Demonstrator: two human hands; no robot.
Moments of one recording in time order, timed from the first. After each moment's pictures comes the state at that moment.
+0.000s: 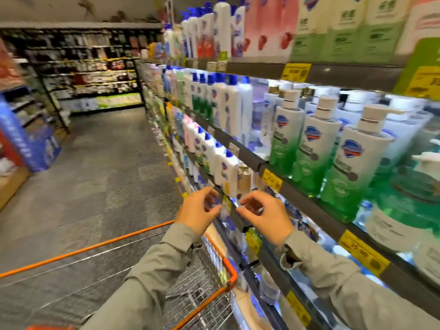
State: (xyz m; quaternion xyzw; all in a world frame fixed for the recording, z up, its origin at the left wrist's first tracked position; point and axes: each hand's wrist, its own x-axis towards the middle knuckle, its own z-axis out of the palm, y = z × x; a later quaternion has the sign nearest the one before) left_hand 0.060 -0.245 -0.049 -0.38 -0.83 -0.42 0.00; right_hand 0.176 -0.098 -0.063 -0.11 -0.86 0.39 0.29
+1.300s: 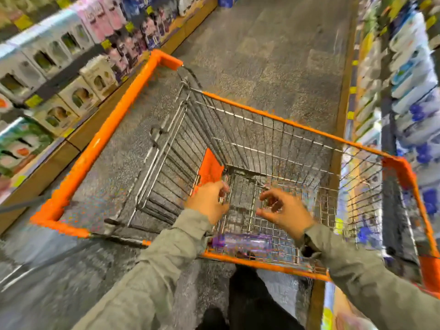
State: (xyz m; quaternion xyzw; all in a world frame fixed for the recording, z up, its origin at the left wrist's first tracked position) left_hand 0.021 -0.640 -0.281 0.07 -0.92 -0.37 -0.11; right_hand 0.001 -0.432 -0.273 0.10 -0.90 0.38 -0.20
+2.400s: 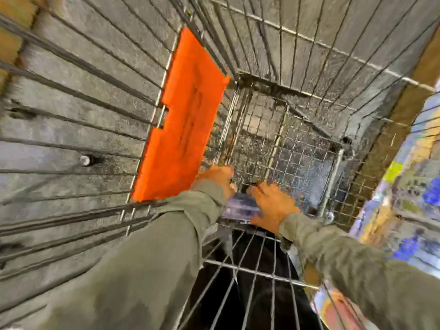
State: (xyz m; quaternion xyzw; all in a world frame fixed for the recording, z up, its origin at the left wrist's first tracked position) left_hand -0.040 -0.617 -0.548 0.14 -0.86 -0.23 -0.44; right_hand -0.040 -0.456 -0.569 0.28 -0.82 0.02 -0.49
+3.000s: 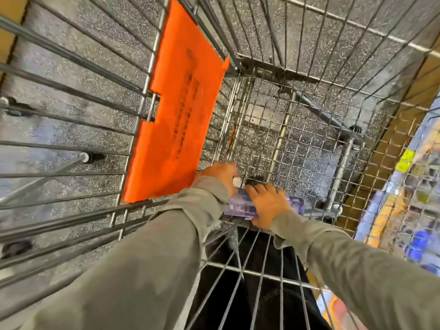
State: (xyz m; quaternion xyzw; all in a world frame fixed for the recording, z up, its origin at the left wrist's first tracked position) left_hand -0.044 -0.613 -0.558 0.13 -0.83 -0.21 -0.49; right_hand -0.021 -0.468 -0.601 0.27 -0.81 -0.03 -0.52
